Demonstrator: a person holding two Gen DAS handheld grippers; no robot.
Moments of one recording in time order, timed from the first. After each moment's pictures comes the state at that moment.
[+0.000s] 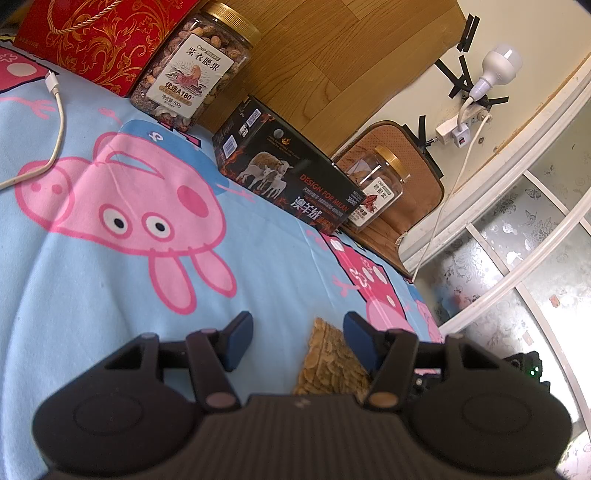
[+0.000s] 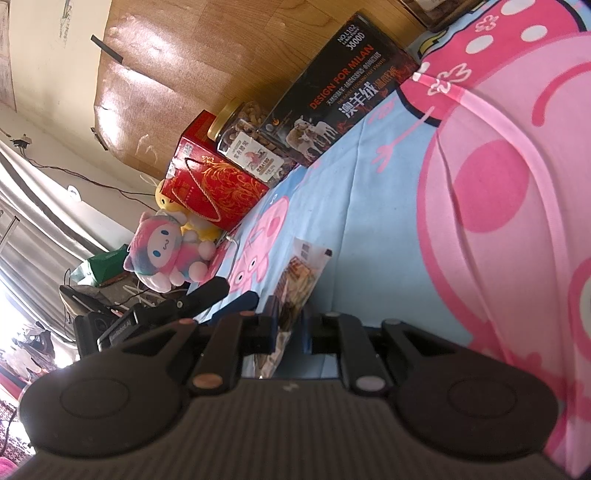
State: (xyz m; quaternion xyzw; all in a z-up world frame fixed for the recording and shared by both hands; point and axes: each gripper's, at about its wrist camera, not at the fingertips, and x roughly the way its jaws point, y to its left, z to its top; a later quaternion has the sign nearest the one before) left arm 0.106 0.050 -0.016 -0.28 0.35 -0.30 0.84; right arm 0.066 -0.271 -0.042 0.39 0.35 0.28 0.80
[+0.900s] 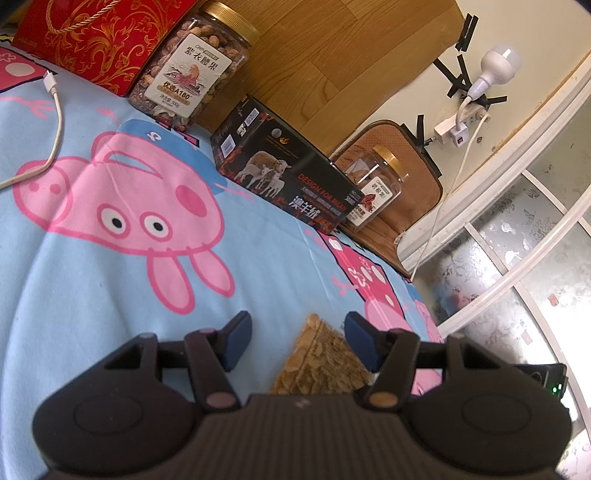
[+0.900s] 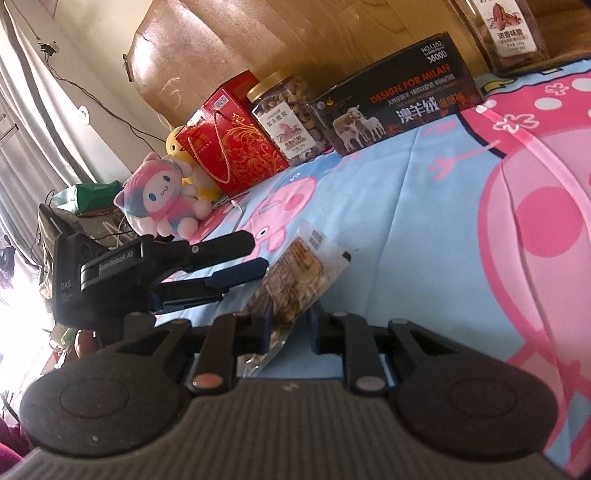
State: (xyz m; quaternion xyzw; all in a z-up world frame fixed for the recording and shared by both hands) left arm 0.106 0.050 -0.016 -0.28 0.35 -0.30 0.84; right arm 0.054 -0.232 -0.025 0.26 0.34 0.30 0.85
